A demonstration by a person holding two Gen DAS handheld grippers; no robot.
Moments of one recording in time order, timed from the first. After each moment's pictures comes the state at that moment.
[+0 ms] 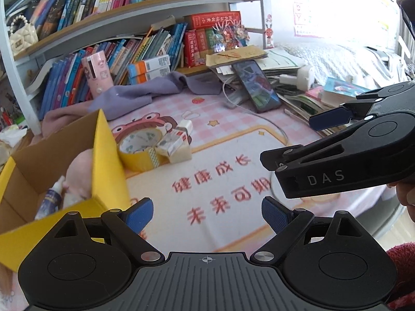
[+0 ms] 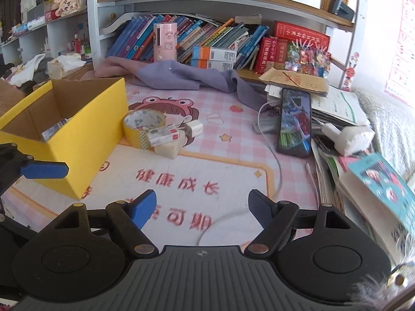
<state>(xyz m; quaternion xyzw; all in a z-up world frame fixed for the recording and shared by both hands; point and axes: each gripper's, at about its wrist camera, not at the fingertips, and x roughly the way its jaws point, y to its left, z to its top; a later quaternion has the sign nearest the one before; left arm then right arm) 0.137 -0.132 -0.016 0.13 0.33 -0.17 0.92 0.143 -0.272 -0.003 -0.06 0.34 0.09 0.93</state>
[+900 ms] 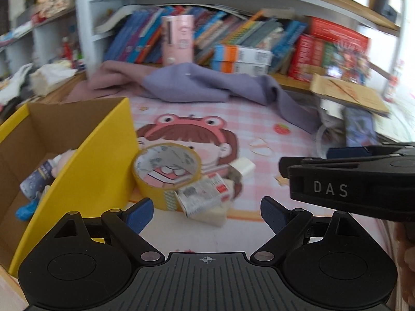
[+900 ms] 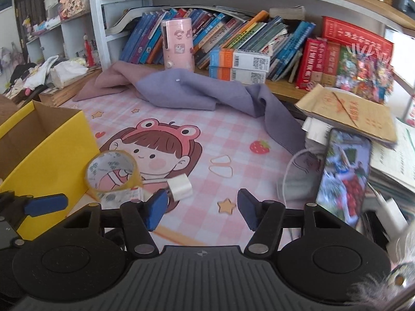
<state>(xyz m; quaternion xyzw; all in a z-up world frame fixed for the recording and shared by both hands) 0.280 -0.176 -0.039 -0.04 0.37 0.08 0.93 0.339 -0.301 -0.021 -0.06 0.35 0.21 0.91</state>
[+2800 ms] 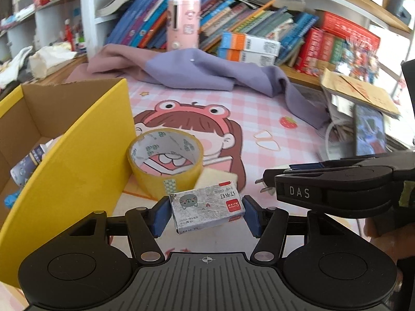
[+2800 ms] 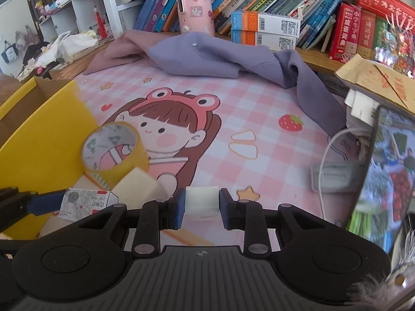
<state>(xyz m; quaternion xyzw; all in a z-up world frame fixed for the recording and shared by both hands) 0.282 -0.171 -0.048 -0.06 0.39 0.06 0.92 0.369 -0.294 -0.057 -0.06 0.41 0.26 0.87</state>
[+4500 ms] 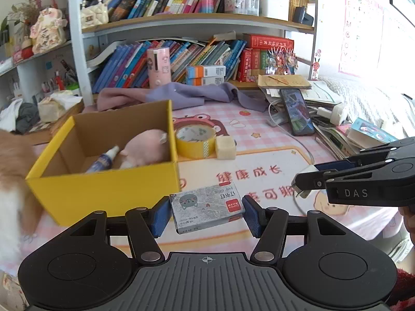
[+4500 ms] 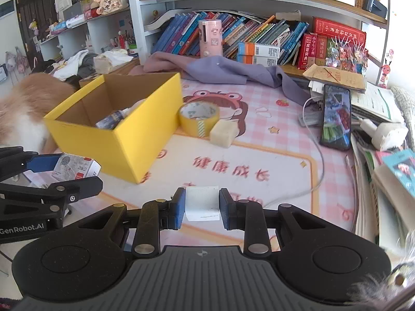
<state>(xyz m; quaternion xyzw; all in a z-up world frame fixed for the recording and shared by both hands) 0.065 -0.059 0.017 0.03 0.32 -0.09 0.94 0.088 -0.243 0.013 -0.03 0.36 0.18 0.91</state>
